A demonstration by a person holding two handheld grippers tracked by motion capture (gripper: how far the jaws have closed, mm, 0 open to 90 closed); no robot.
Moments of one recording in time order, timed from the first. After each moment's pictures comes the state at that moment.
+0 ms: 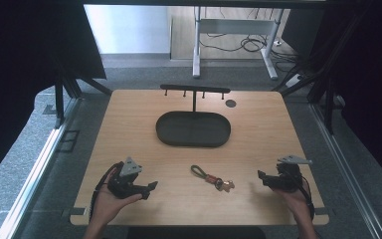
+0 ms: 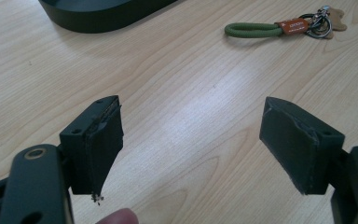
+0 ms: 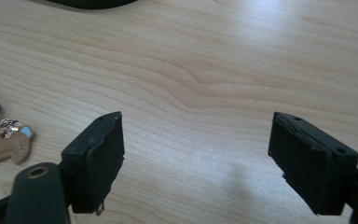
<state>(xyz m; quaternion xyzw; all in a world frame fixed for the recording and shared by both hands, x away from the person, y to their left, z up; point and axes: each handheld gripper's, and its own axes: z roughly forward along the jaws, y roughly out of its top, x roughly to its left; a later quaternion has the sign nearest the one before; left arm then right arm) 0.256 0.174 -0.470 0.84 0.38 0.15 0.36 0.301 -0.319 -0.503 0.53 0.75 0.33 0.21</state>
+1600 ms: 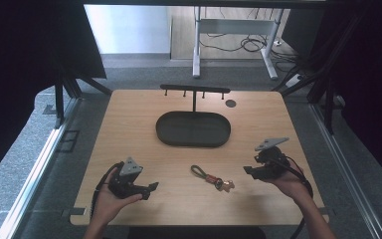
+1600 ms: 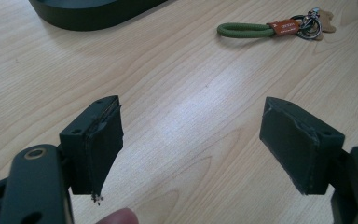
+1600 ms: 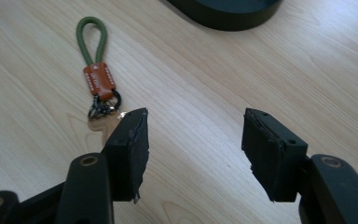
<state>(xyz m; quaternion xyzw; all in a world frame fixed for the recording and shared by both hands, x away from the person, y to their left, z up) 0.257 0.173 -0.470 0.84 0.38 0.13 0.36 0.315 -0.256 -0.429 0.38 0.87 0.27 0.14</state>
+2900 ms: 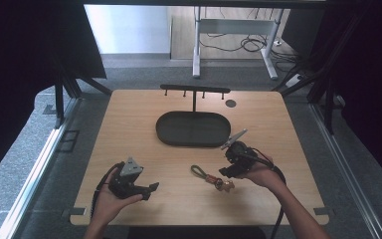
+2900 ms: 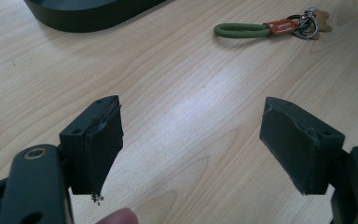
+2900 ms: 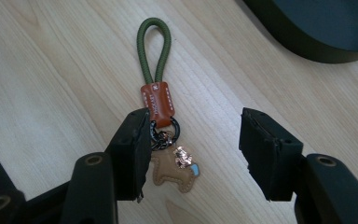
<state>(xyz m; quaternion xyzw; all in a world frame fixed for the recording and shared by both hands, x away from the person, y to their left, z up) 0.255 0.171 -0.468 0.84 0.37 0.13 0.37 0.337 -0.177 -0.434 0.31 0.93 0.21 0.07</state>
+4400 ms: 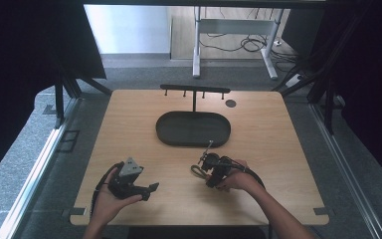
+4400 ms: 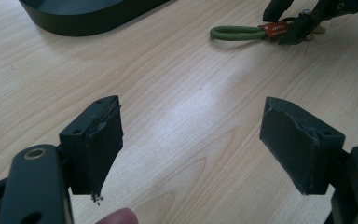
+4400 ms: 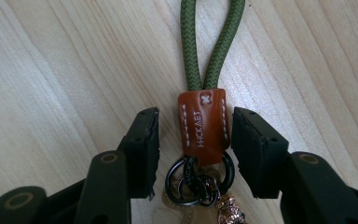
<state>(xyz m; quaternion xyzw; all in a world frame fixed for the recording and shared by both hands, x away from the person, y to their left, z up) 0.255 0.172 -0.468 0.84 0.37 0.13 0.37 0.349 -0.119 -0.500 0.24 0.96 0.10 0.03</state>
